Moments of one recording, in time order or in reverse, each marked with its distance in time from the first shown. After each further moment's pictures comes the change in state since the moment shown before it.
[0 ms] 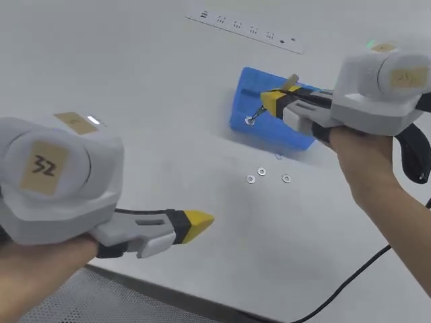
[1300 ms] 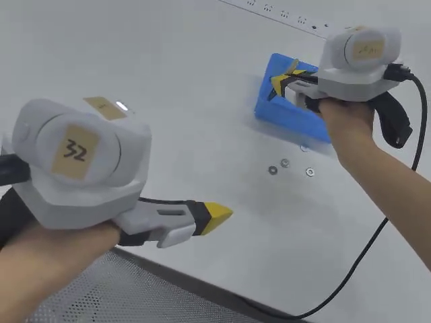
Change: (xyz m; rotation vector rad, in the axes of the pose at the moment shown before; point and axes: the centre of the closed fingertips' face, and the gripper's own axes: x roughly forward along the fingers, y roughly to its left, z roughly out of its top) left arm 0.000 0.000 -0.006 -0.013 0.024 0.008; right arm 0.078 -0.036 -0.039 -0.031 0.116 -0.029
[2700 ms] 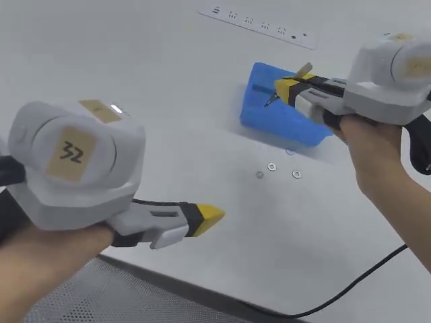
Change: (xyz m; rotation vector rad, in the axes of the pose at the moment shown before) left arm -0.003 -0.004 0.008 0.058 -0.007 -0.007; right arm -0.088 0.031 0.025 0.045 -0.150 0.031
